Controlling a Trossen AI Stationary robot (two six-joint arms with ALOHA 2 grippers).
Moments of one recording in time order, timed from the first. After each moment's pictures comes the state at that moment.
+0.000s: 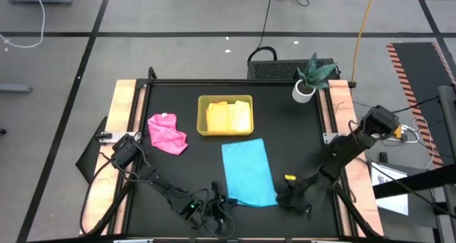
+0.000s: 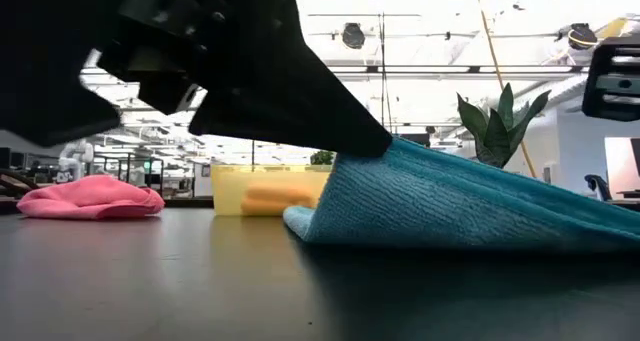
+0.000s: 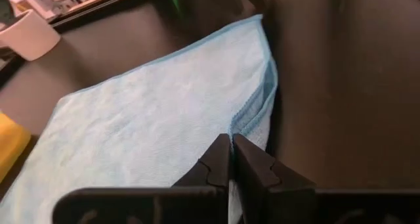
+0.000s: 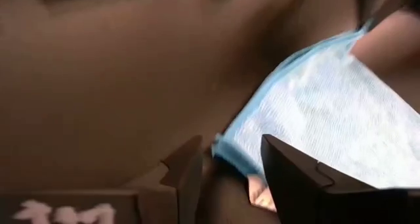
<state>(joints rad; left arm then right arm) -0.67 2.16 1.30 0.14 -0.80 -0.20 0.85 1.50 0.35 0.48 0.28 -0.22</state>
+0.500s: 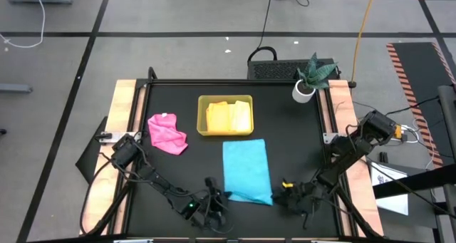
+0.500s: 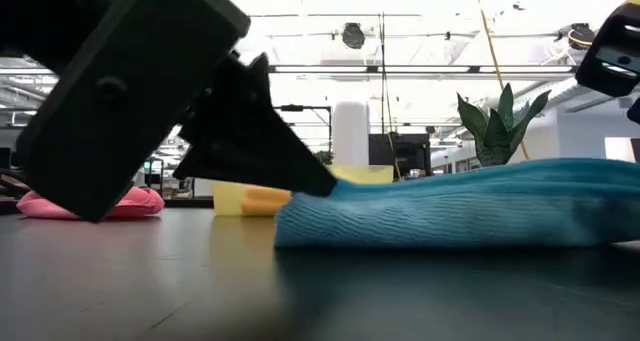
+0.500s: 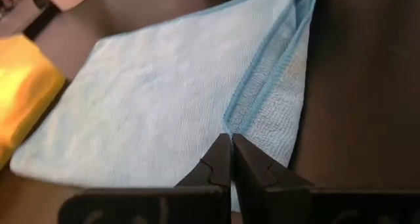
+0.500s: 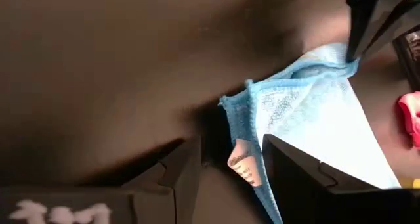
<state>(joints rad) -0.68 2.16 1.30 -0.08 -0.88 -0.44 0.88 1.59 0.48 0.30 0.47 -0.41</state>
